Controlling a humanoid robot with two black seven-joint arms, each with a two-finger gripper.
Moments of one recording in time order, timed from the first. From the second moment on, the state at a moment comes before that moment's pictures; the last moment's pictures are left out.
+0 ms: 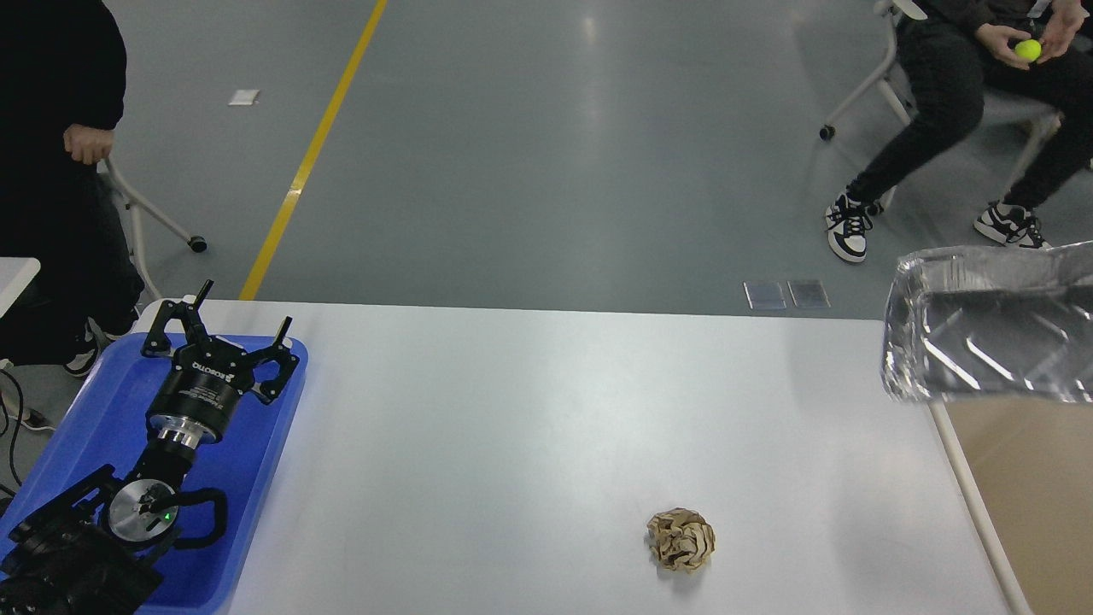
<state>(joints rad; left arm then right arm) -0.48 0.36 -0.88 -0.46 -0.14 -0.78 -0.40 2.13 -0.86 -1.16 1.20 -0.54 0.79 -0.32</state>
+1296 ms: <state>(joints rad) -0.48 0.36 -0.88 -0.46 -0.14 -0.78 -0.41 1.05 -0.95 -0.51 0.77 -0.37 0.19 -0.32</state>
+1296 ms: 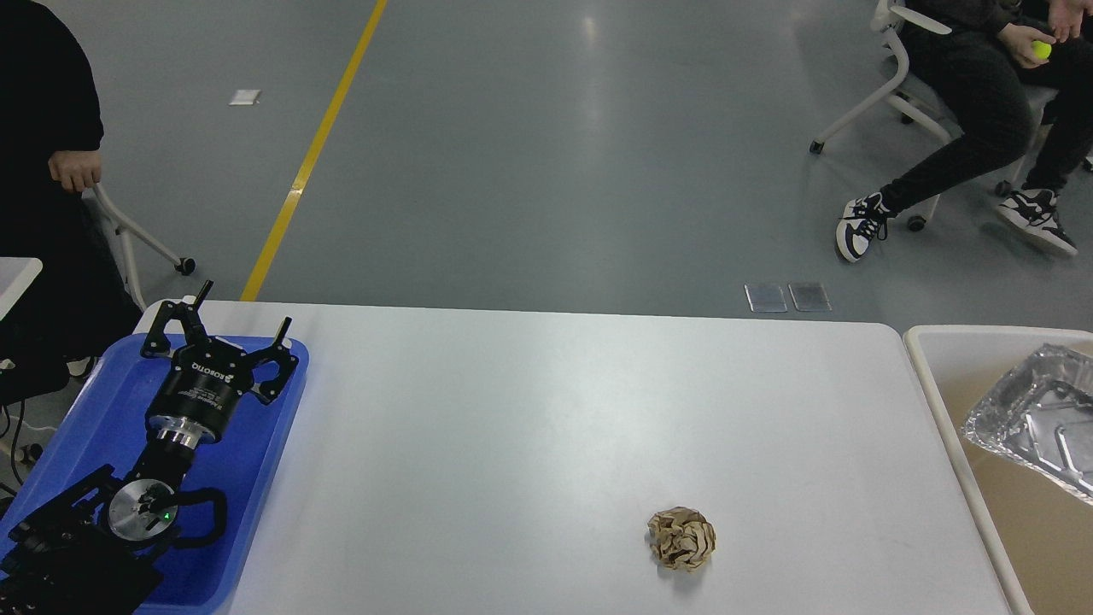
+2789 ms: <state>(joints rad) -0.48 0.36 -0.88 -0.46 -0.14 -0.78 -0.41 0.78 -0.79 -0.28 0.52 -0.04 -0.04 -0.32</state>
